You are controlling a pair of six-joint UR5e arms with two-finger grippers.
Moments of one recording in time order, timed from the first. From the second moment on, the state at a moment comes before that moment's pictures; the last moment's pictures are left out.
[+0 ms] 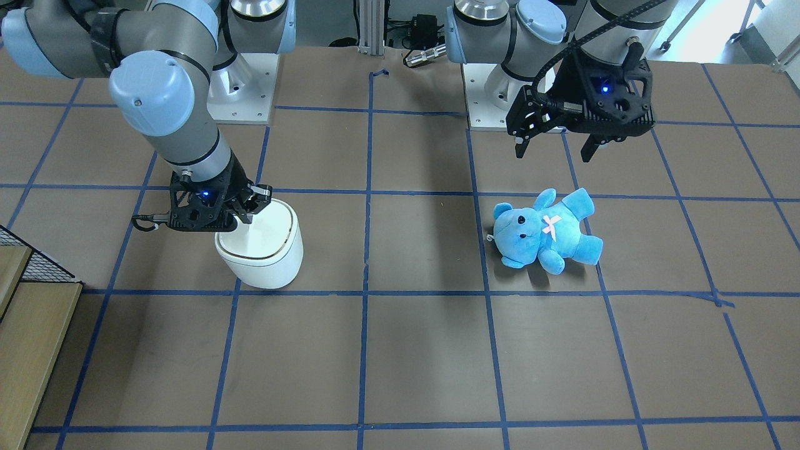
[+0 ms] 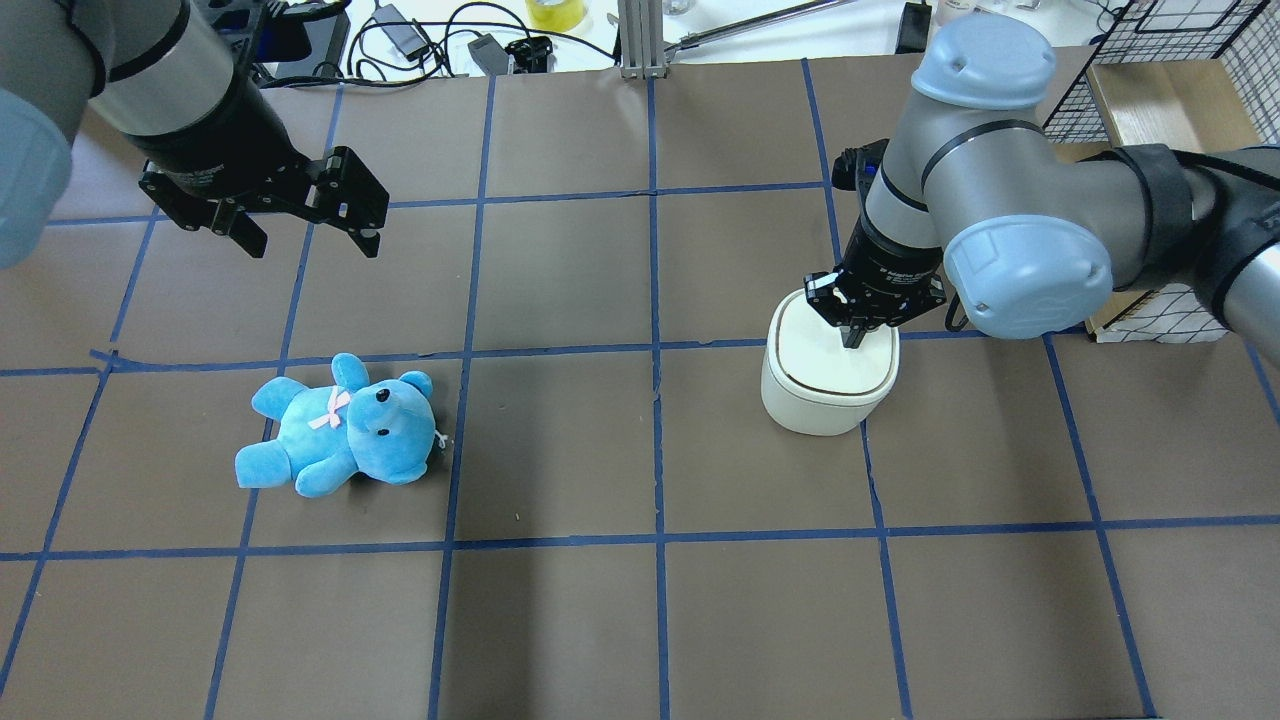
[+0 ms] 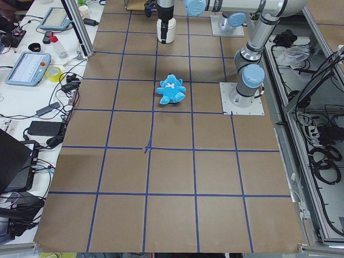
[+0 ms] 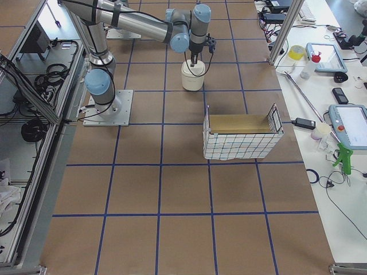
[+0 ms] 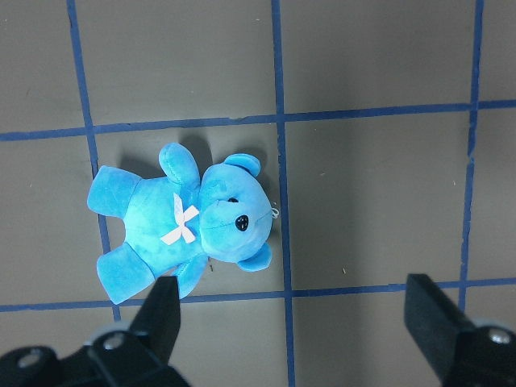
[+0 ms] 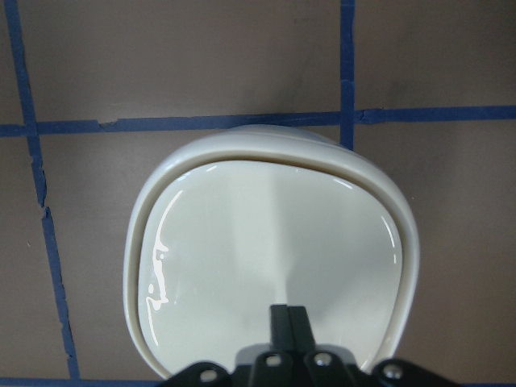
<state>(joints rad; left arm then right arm) -1.54 -1.52 -1.60 -1.55 1.57 0.07 1.61 -1.45 1.85 -1.88 -1.50 0.06</state>
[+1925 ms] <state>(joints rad) -1.54 -1.52 -1.60 -1.55 1.57 0.07 1.61 -1.47 1.71 -1.66 -1.53 0.11</state>
